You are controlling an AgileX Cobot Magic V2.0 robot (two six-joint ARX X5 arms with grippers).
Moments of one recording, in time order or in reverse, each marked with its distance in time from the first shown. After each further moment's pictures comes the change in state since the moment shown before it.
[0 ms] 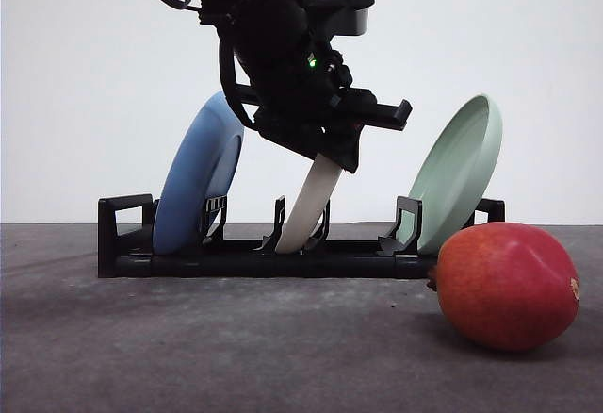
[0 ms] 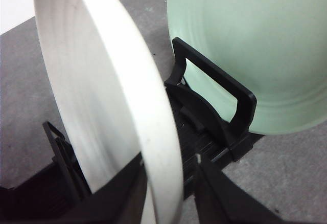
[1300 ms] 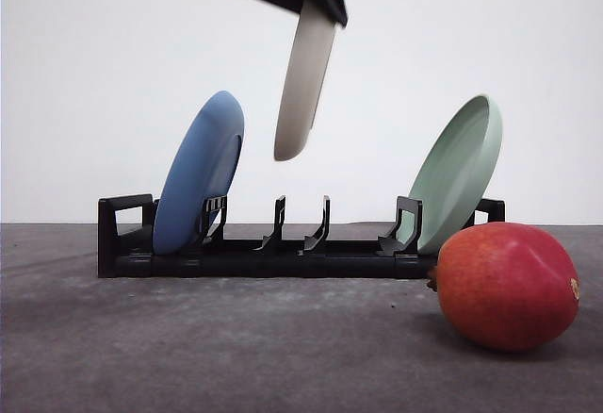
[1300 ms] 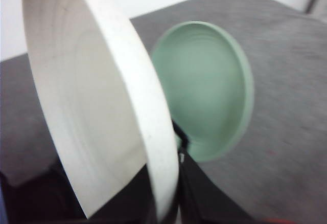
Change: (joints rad) left_arx -0.077 -0.364 0.000 -0.238 0.073 -0.181; right_arx 0.000 0.000 0.000 0.000 0.000 0.000
